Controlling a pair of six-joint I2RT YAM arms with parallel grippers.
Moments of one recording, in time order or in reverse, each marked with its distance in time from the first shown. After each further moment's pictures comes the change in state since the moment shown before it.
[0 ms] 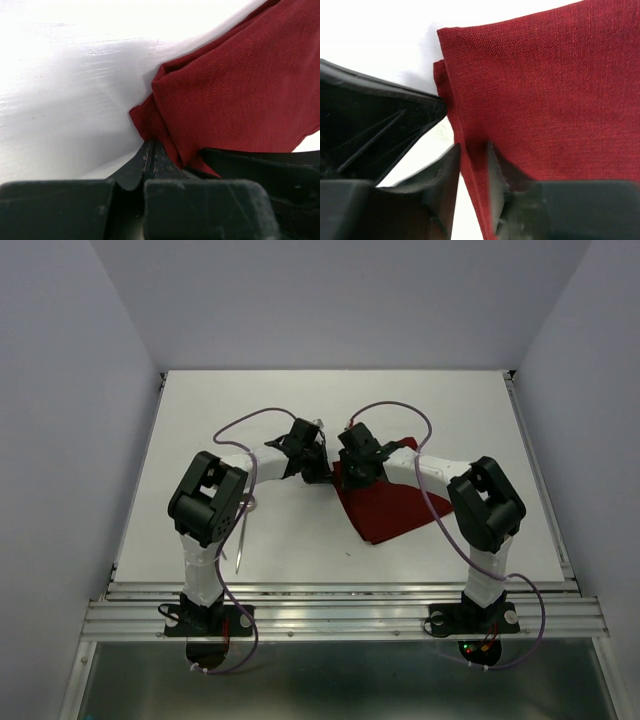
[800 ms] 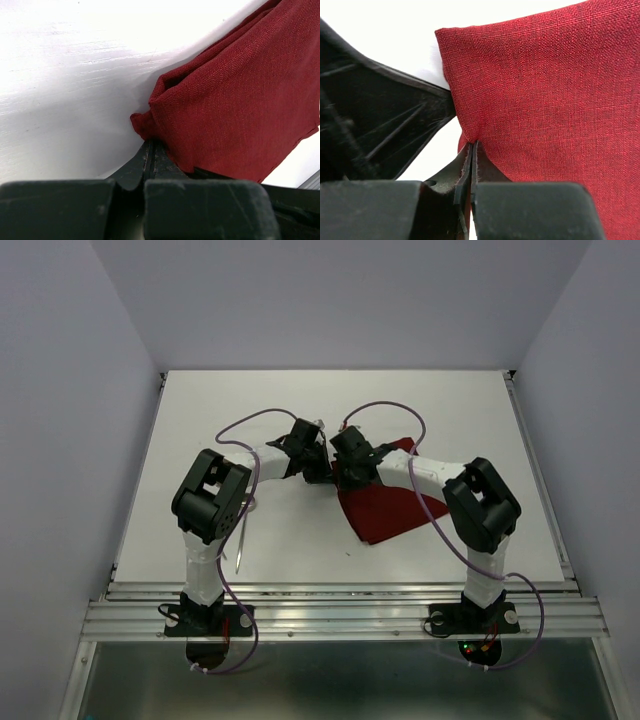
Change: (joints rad) left arm 0.006 0.045 0.016 0.029 0.021 -0.004; right arm 0.043 0.018 0.021 -0.009 0.086 -0.003
